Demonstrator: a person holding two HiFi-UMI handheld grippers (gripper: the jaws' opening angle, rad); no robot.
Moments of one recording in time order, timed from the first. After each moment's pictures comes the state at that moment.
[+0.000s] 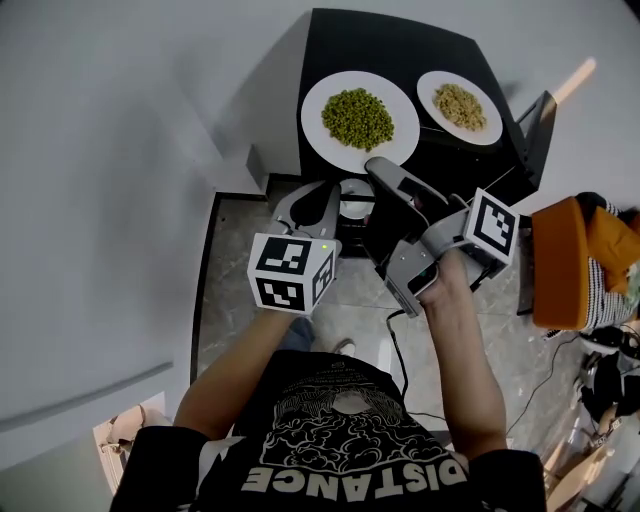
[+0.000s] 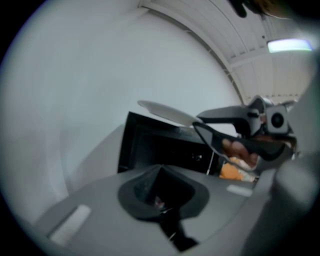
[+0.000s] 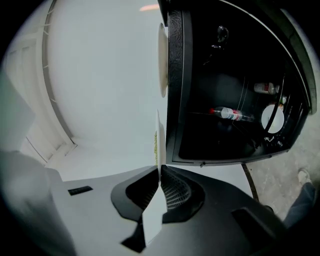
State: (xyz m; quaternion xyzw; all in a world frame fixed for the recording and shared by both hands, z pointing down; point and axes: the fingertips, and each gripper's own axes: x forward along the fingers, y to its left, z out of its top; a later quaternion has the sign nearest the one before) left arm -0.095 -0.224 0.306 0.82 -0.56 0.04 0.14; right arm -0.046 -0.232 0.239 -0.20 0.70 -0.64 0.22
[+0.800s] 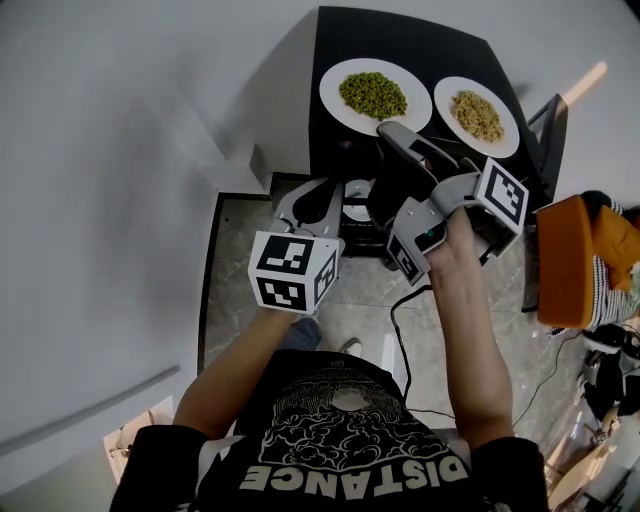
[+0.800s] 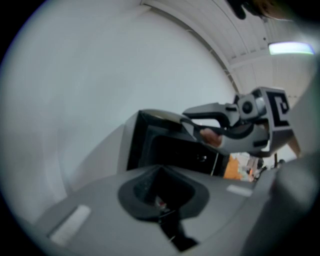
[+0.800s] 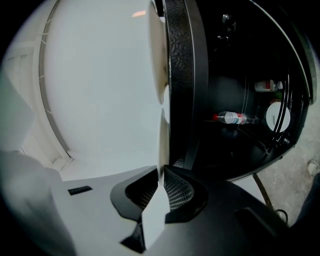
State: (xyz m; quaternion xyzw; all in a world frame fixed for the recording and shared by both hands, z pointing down) left arm -0.102 -0.193 0.300 0.82 -0.56 0.03 0.13; right arm -0.049 -0.242 0.223 -0.22 0.67 -0.65 0.27
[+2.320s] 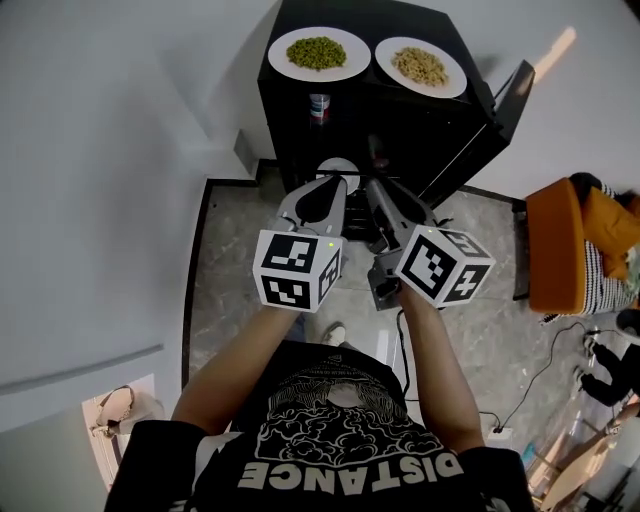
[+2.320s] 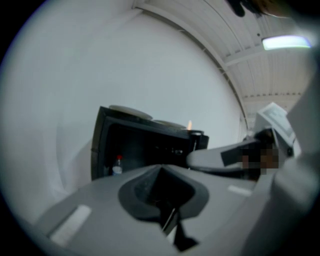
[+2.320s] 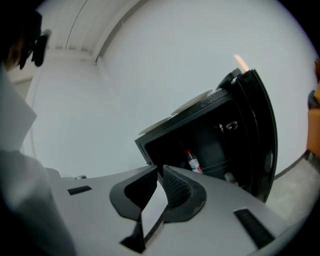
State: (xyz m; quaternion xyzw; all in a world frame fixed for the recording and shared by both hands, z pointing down) left arm -0.011 -0.134 0.310 0.82 -0.55 0.04 0.13; right arm 0.042 -0.140 0.295 -0.40 0.87 -0.29 0.01
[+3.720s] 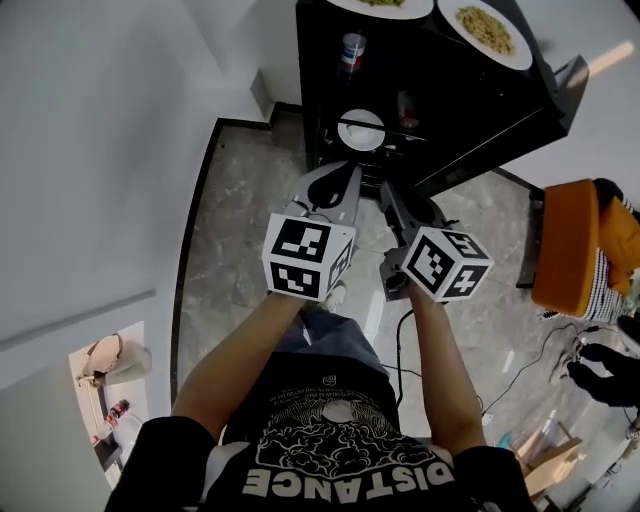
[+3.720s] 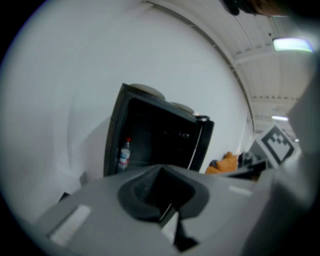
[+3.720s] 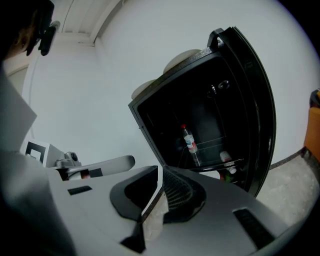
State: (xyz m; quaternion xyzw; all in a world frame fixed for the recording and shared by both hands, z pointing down) left arm -0.029 -0.107 0.384 0.80 -0.57 0.05 0.19; right arm 0.031 -0.112 0.411 -0.38 0.87 -0.31 -0.08
